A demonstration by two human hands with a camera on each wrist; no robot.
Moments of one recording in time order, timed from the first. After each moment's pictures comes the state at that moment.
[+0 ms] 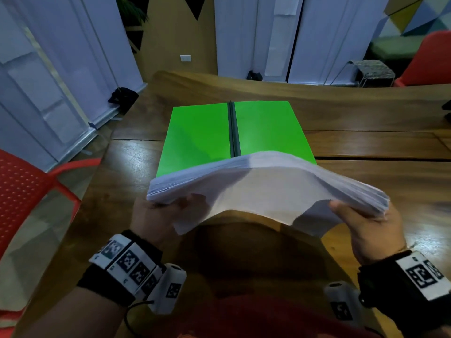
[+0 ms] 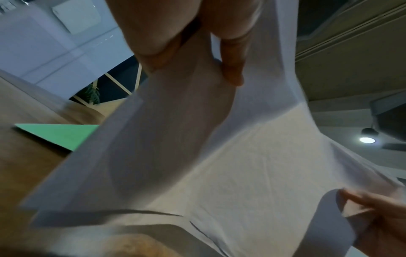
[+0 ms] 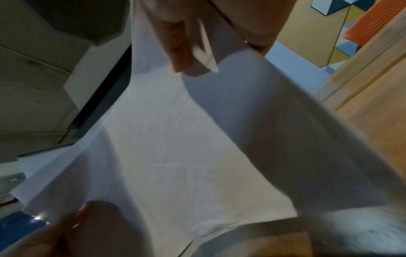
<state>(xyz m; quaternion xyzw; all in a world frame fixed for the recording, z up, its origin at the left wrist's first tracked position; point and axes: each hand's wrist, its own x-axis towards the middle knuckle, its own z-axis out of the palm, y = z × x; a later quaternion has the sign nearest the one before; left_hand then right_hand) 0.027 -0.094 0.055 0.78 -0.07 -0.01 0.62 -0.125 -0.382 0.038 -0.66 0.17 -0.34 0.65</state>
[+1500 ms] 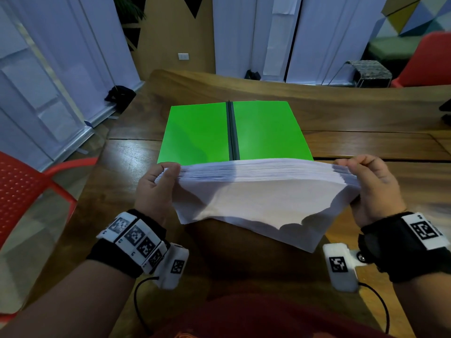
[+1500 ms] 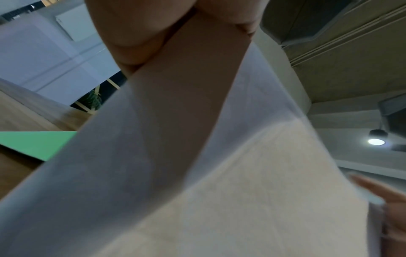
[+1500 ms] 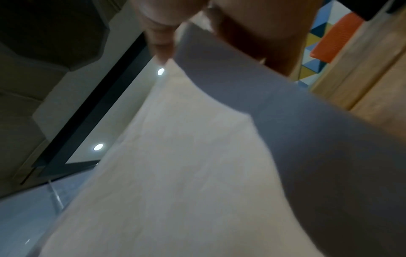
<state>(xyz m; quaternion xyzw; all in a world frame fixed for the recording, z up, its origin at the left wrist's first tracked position) 0.072 -0.107 0.044 0.67 -0.07 -0.03 0.74 -0.079 -0.418 0.059 -0.58 0.16 -0.32 0.73</state>
